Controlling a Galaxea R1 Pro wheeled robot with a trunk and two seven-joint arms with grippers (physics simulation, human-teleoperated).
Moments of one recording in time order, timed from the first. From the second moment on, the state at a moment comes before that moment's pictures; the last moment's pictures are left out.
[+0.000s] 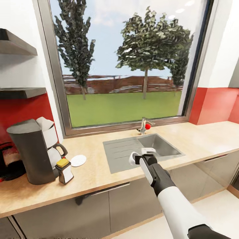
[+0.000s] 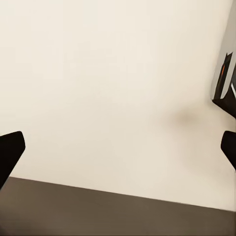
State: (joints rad) left arm 0.15 0.08 0.06 -0.14 -0.02 0.07 0.34; right arm -0.79 0.17 0.13 -0.85 -0.17 0.72 -0.36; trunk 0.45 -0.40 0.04
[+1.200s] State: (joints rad) left arm 0.15 0.07 0.07 -0.14 -0.03 0.07 0.34; right arm -0.79 0.17 0.13 -0.85 -0.17 0.72 -0.36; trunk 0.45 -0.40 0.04
